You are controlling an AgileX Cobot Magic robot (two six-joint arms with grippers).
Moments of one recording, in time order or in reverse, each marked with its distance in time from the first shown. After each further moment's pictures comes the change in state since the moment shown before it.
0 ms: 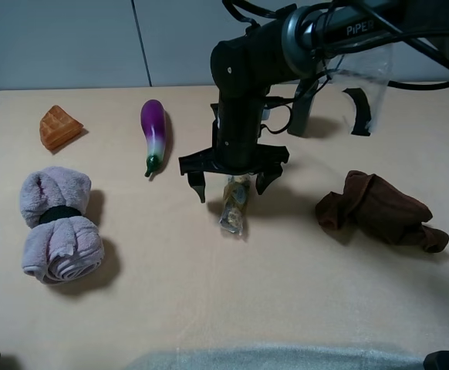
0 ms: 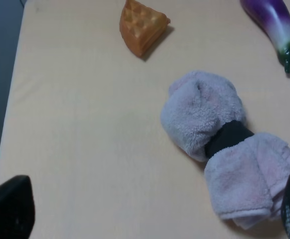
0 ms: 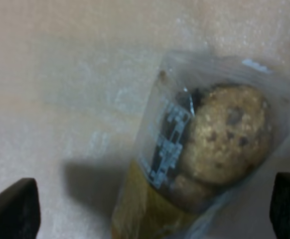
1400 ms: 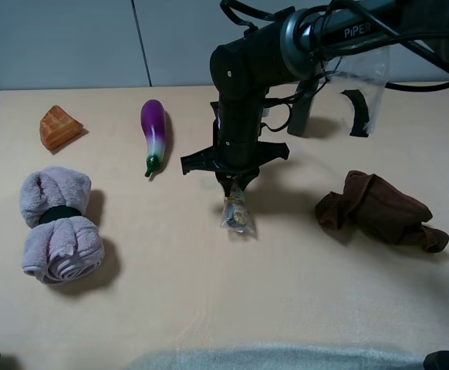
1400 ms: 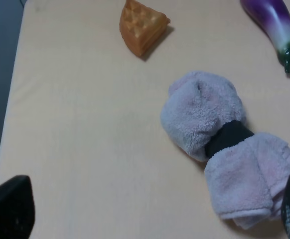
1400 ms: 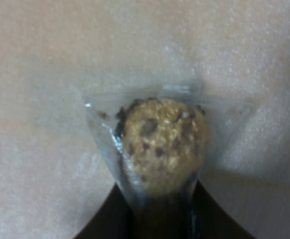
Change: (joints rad) left arm 0.000 0.000 0.000 0.000 0.000 0.000; right arm 0.000 0.008 0.000 -0.057 -0.028 0.008
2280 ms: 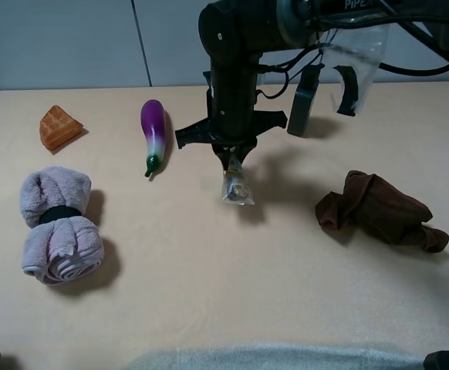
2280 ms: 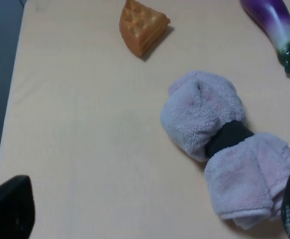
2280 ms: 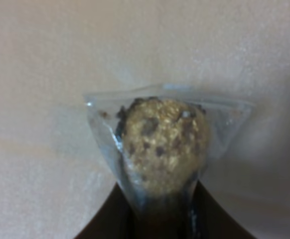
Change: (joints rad) left arm 0.000 0.000 0.000 0.000 0.000 0.000; right arm 0.000 0.000 -0.188 -0.072 0.164 -0.009
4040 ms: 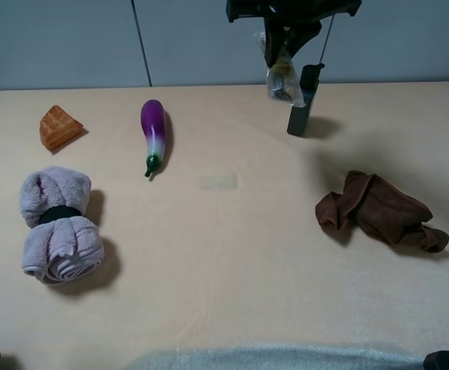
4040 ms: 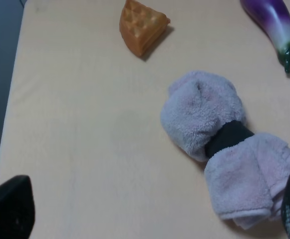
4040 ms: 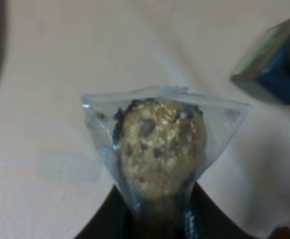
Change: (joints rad) left arm 0.000 0.000 0.000 0.000 0.000 0.000; right arm -0.228 -0.213 -0.208 0.045 0.194 -0.222
